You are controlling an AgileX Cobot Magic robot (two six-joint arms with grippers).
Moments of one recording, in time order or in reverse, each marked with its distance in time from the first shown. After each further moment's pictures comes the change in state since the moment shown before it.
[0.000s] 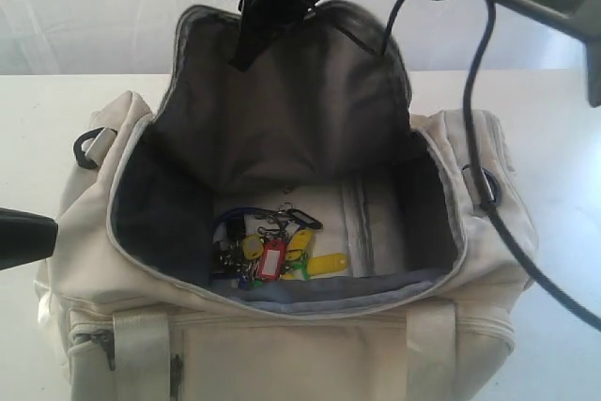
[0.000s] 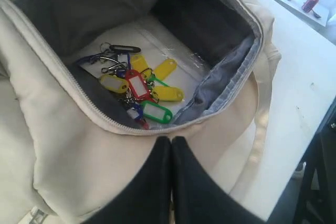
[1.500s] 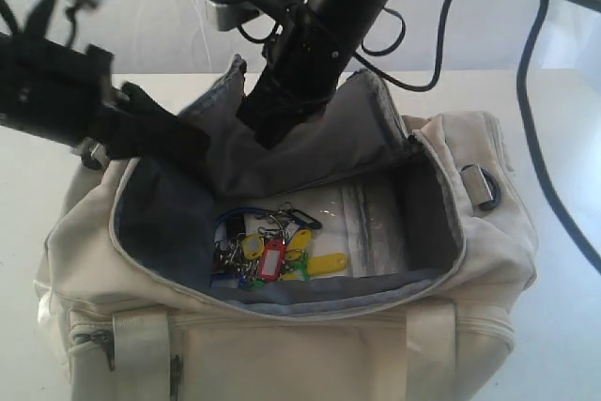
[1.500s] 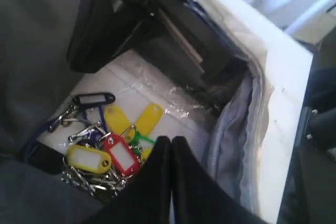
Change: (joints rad) left arm -0.291 0.685 -0.423 -0.058 -0.081 0.061; right arm -0.049 -0.099 0.165 0.441 0.589 0.047
